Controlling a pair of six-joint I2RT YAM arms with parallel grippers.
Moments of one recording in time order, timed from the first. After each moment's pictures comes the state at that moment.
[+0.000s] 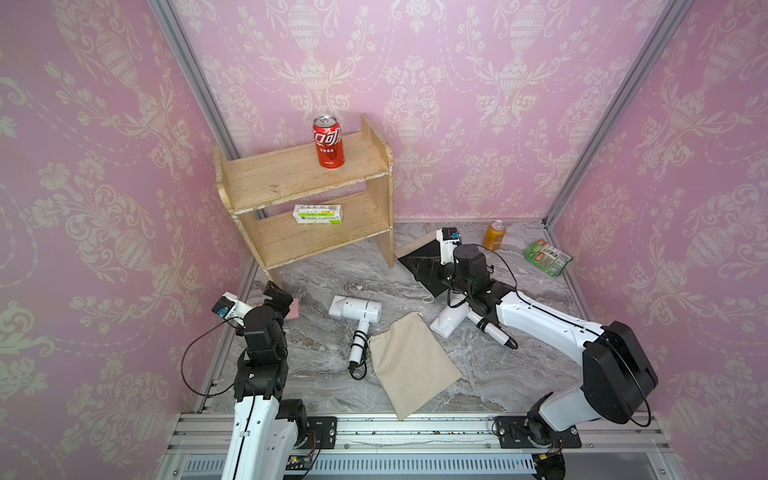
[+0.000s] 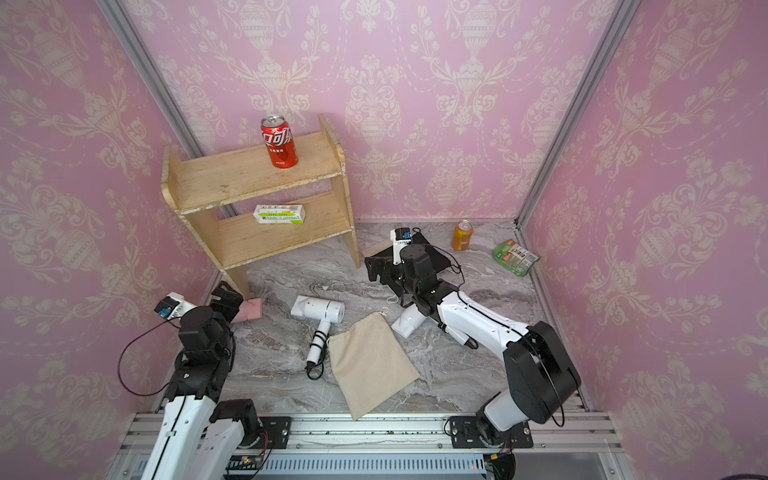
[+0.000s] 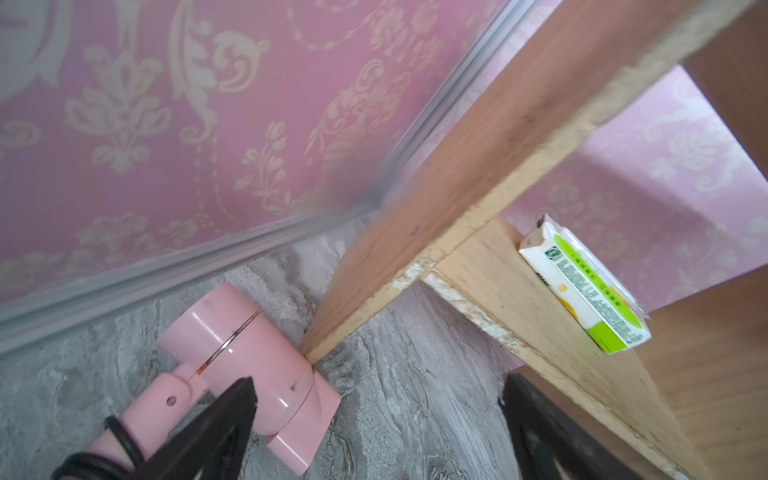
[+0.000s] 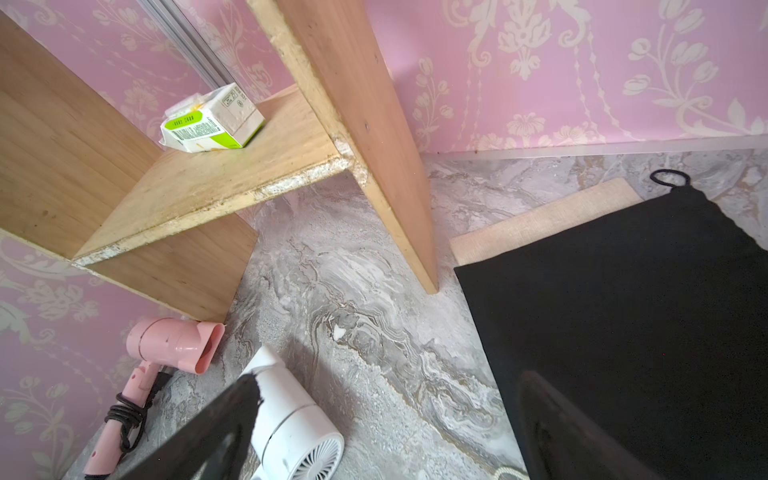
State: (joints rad) left arm 0.13 0.56 0.43 -0.15 -0.35 -0.89; right arm 0.57 1.53 1.04 0.15 -0.01 0.44
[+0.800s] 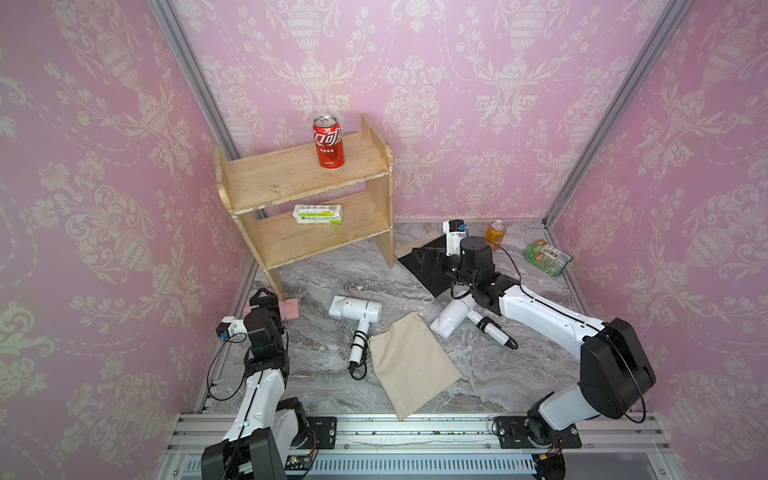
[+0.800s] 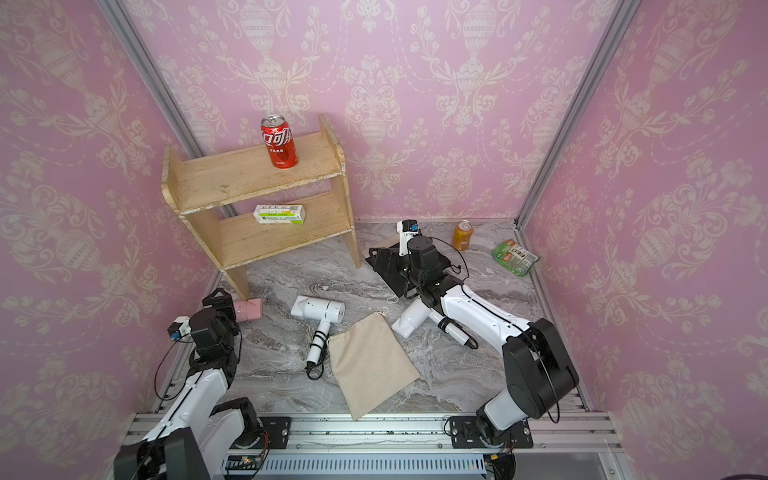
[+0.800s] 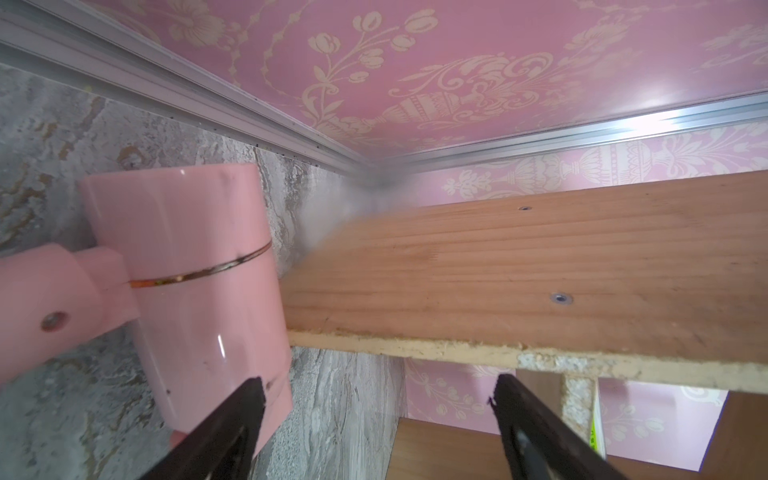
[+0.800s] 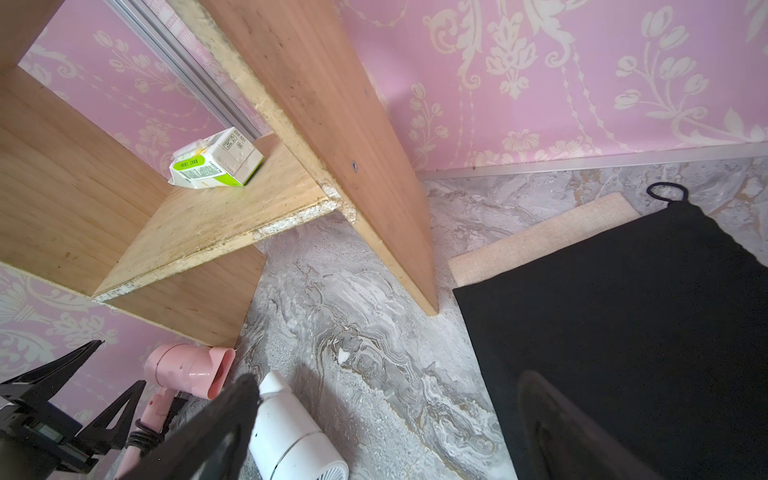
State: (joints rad) left arm 0.32 0.94 0.24 0.42 -0.13 -1.42; right arm 0.51 1.54 1.06 0.16 -0.08 0.47
